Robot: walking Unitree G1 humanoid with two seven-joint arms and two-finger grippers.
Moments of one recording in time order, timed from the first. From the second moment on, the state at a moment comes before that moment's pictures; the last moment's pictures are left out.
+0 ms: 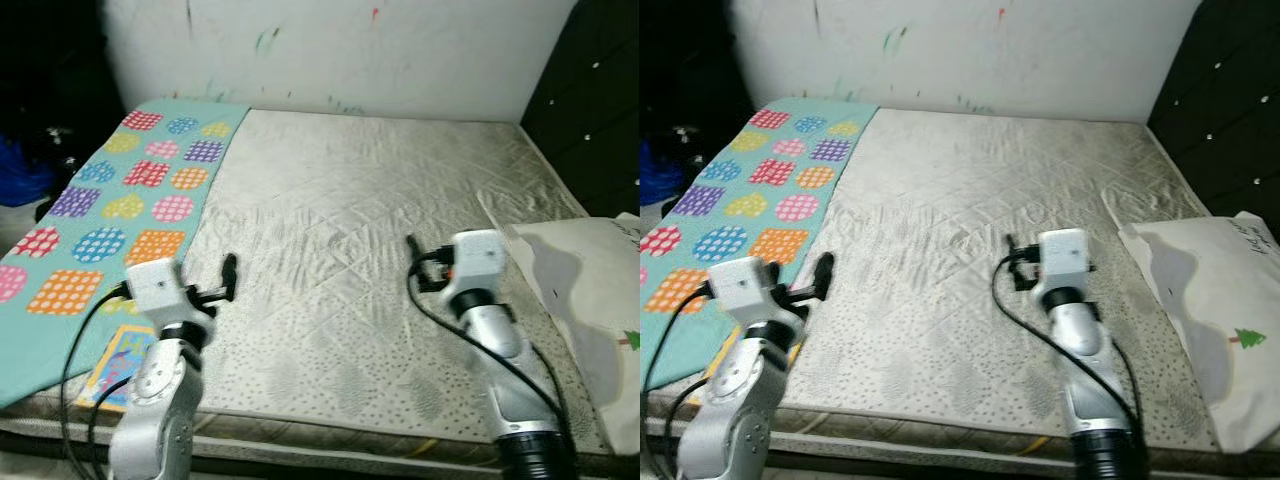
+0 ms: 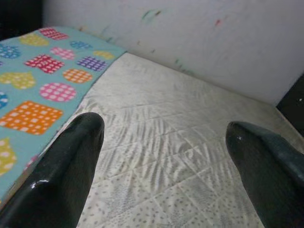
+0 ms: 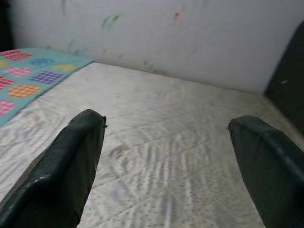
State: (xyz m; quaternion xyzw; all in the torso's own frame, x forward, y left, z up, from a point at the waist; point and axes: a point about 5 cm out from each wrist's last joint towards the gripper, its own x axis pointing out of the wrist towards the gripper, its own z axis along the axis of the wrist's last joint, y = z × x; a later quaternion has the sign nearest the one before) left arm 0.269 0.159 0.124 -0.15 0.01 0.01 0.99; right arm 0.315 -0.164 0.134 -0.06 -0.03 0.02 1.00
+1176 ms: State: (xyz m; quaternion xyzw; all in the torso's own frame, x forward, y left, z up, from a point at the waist) left arm 0.274 0.159 0.127 -0.15 0.00 0.01 0.99; right arm 0.311 -0.167 0.124 0.00 0.00 0.02 1.00
